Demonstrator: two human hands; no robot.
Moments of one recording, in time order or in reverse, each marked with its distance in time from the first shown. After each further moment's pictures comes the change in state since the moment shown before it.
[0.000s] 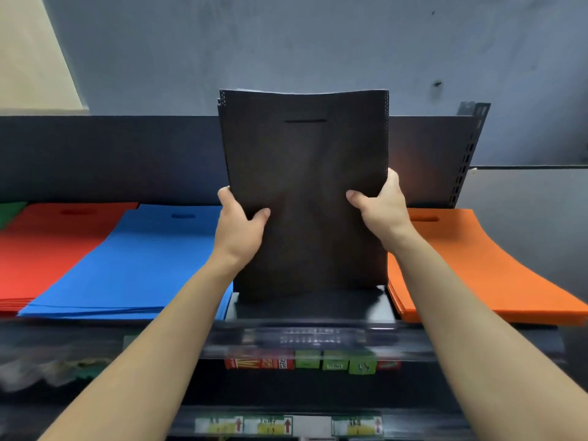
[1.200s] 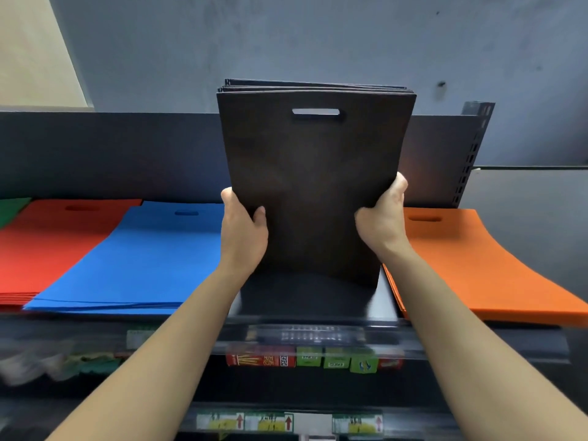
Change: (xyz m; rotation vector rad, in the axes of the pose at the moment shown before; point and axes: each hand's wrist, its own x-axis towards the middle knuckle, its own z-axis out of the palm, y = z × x) left_hand -0.009 -0.005 0.008 0.063 0.119 0.066; right_hand -0.016 0.010 0.013 -0.091 0.134 -0.083
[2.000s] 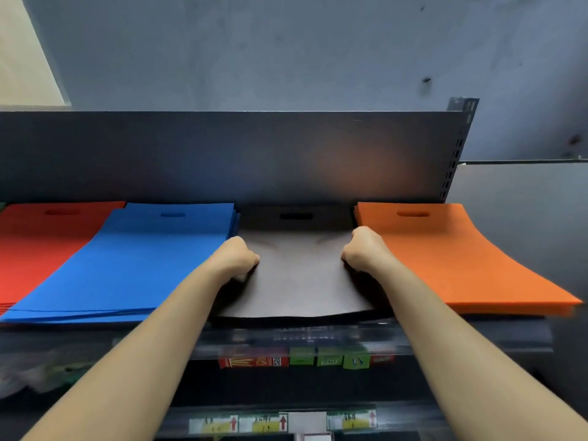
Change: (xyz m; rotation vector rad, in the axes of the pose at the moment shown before) left_hand 0.008 -0.031 0.003 0.626 -0.599 -0.399; right_hand -0.006 0.039 0.003 -0.658 -0.465 0.294
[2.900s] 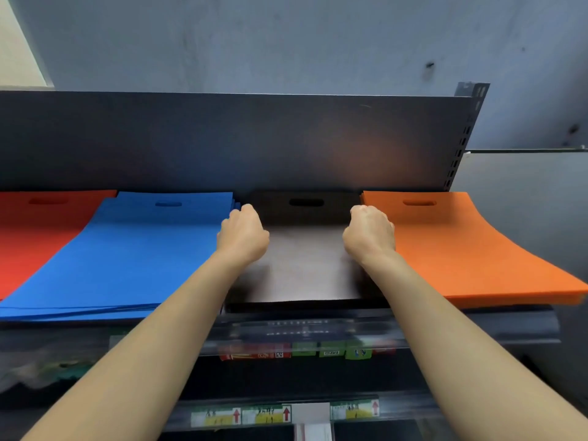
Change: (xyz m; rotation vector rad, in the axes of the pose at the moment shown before) left_hand 0.014 0.011 0.002 0.074 0.231 0.181; right_hand -0.006 -0.020 0.007 -0.285 0.310 -0.083
